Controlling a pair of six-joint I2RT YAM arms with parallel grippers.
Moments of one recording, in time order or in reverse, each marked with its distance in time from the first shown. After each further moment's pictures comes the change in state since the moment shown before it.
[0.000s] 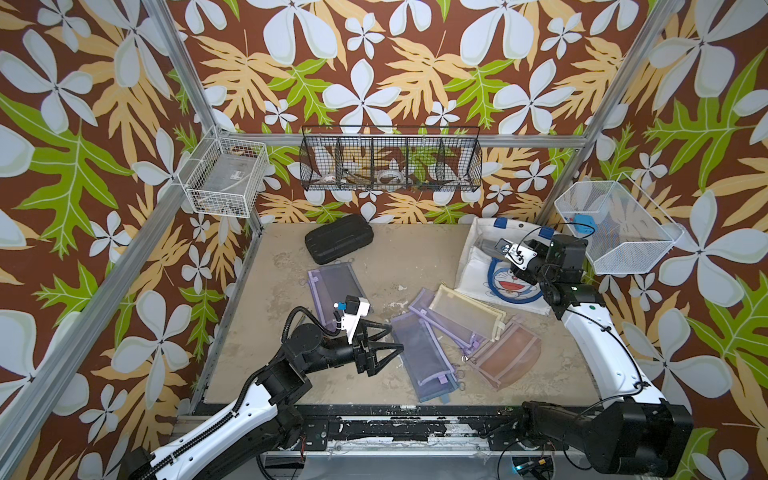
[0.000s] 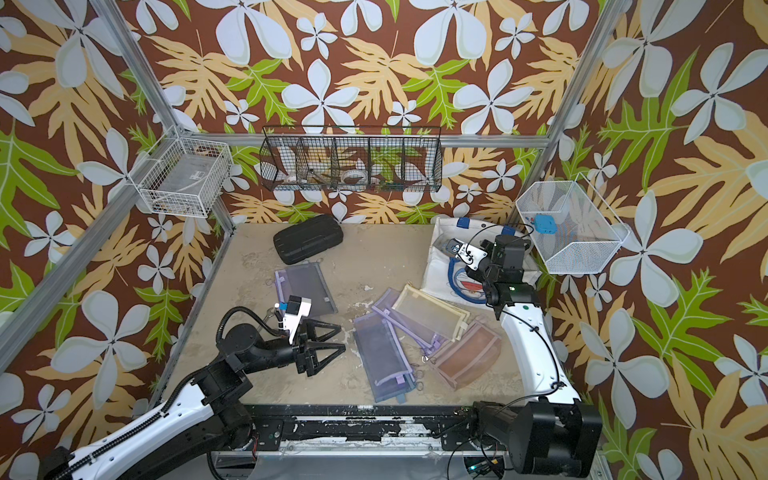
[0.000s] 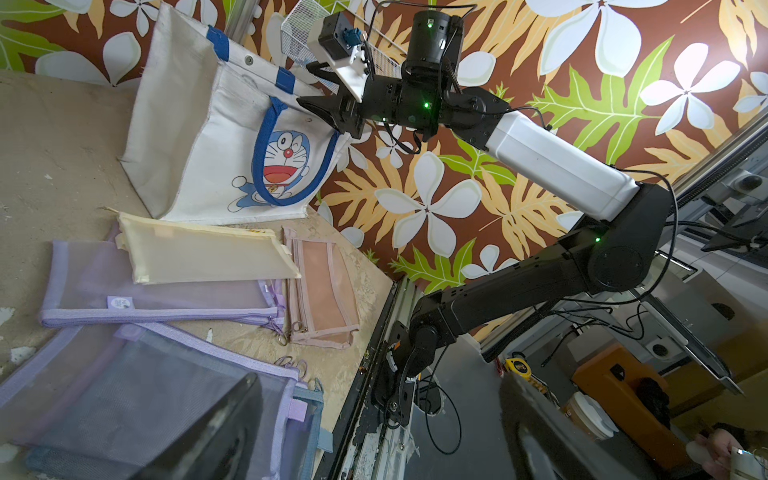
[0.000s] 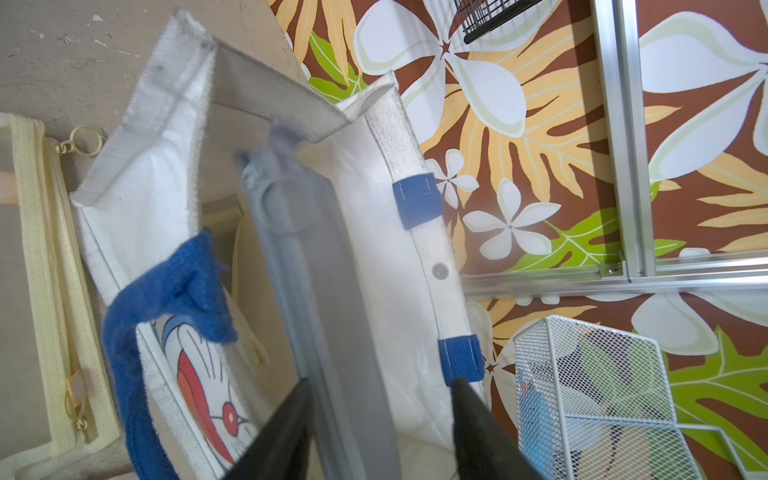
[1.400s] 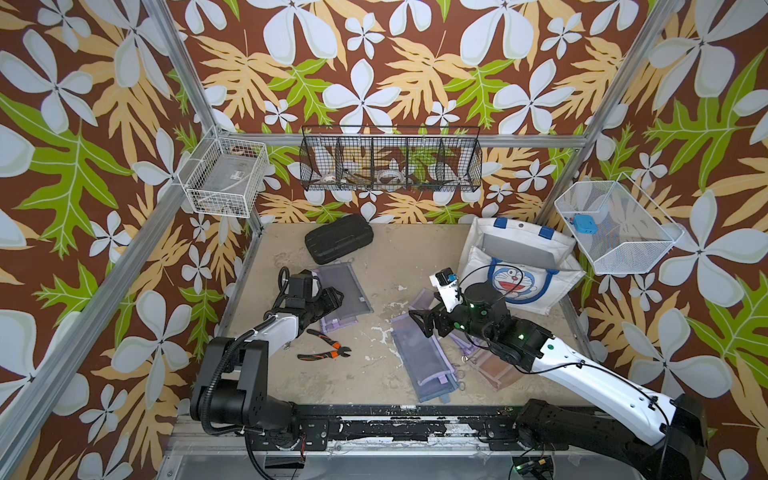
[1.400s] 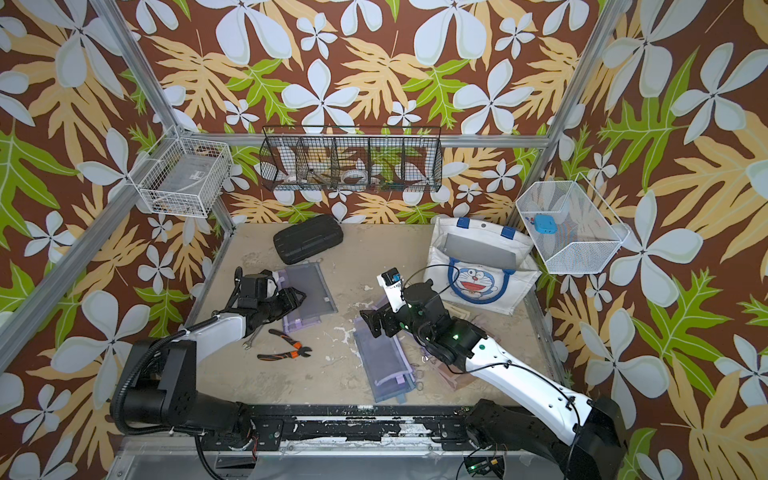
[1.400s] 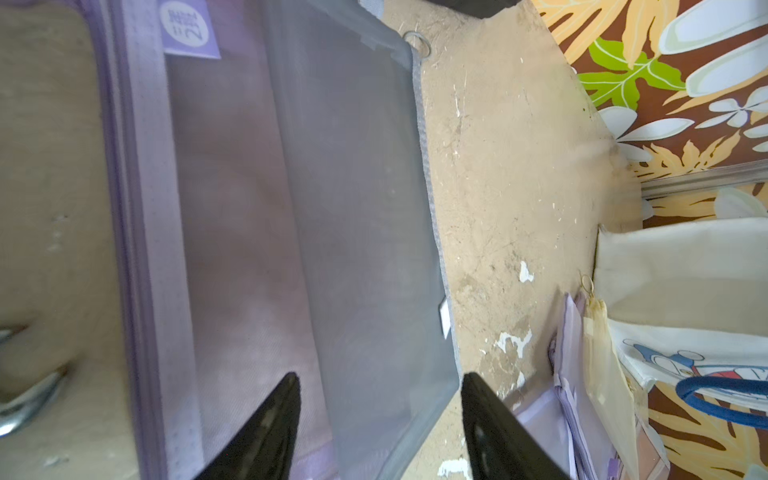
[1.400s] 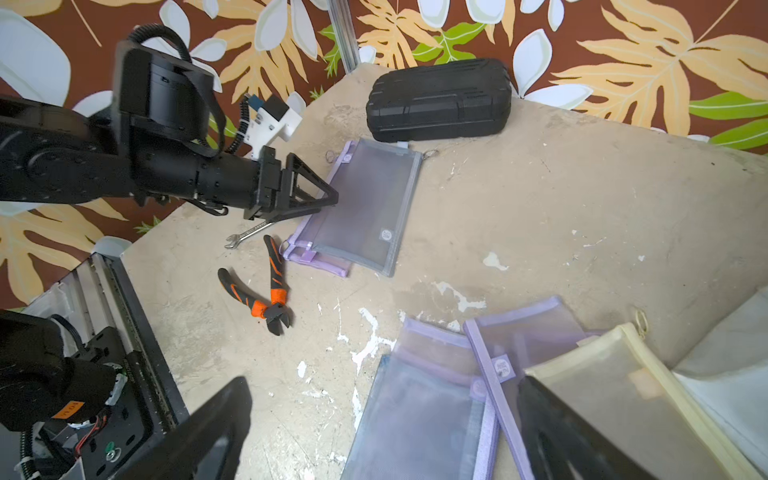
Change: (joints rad) left arm 0.676 0.804 0.240 -0.204 -0.206 -0.002; right arm 0.839 -0.153 -0.214 0.051 0.006 1.323
